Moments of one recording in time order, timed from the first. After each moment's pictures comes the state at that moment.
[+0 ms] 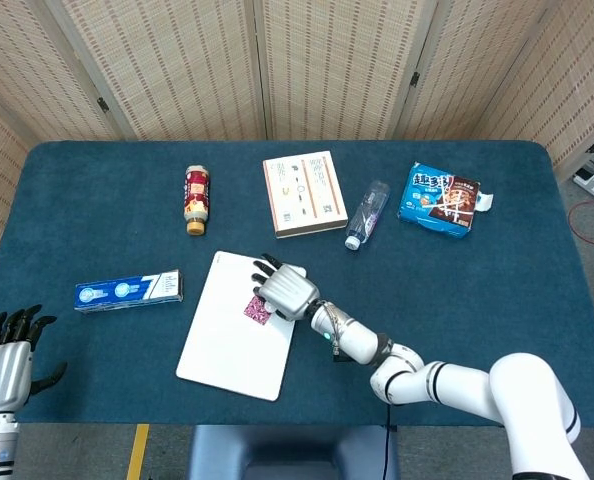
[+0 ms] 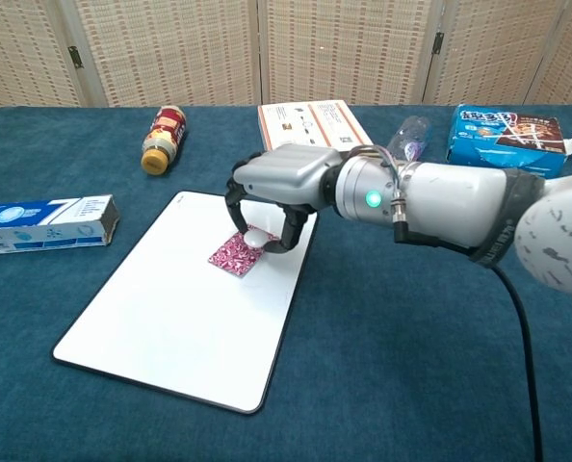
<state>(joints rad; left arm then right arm) -0.08 -1.22 -0.07 -1.68 1.35 1.48 0.26 1.05 -1.78 0.24 -1.15 -1.35 0.63 -0.29</state>
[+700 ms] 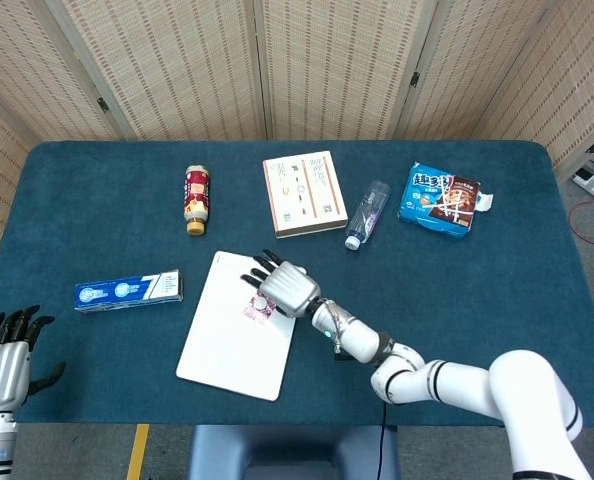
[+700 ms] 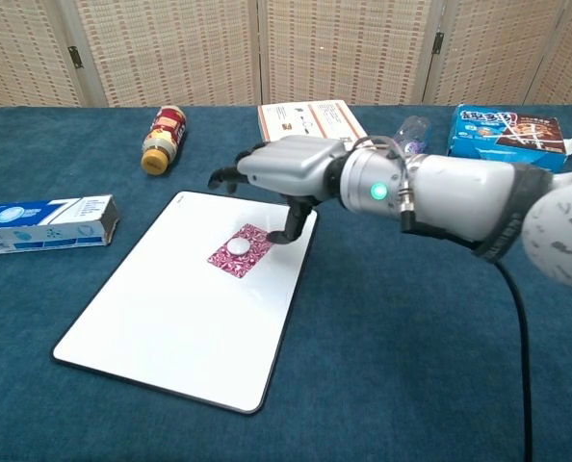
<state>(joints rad) -0.09 -1.23 -0.07 -1.66 1.34 1.47 0.24 1.05 -1.73 0.20 -1.20 -1.31 0.69 -0.32</state>
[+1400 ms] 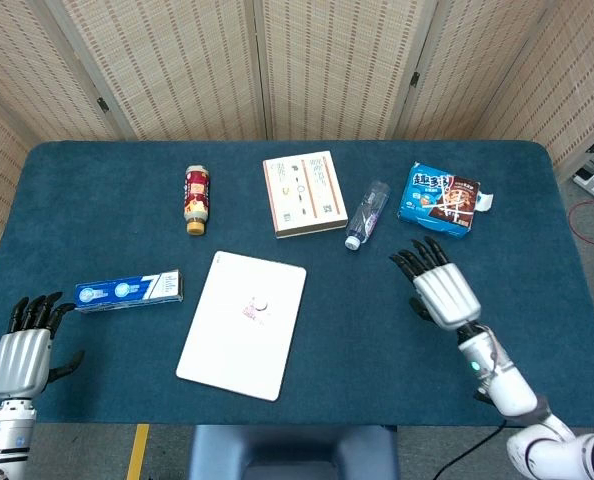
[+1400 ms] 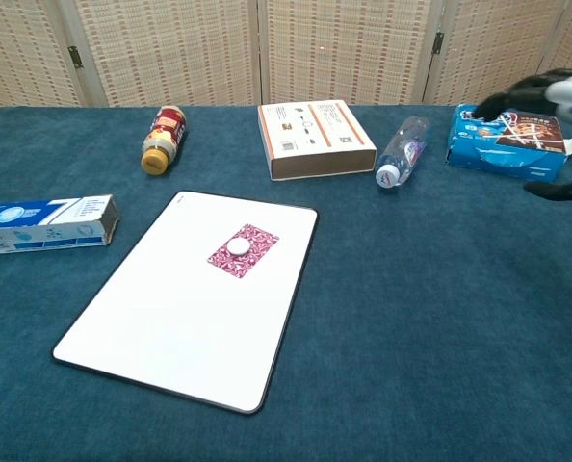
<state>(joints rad) -0.14 -1.24 -0.09 -1.70 1.37 1.45 0.30 0.54 -1.26 0.00 -1.61 -1.36 1.25 -0.32</state>
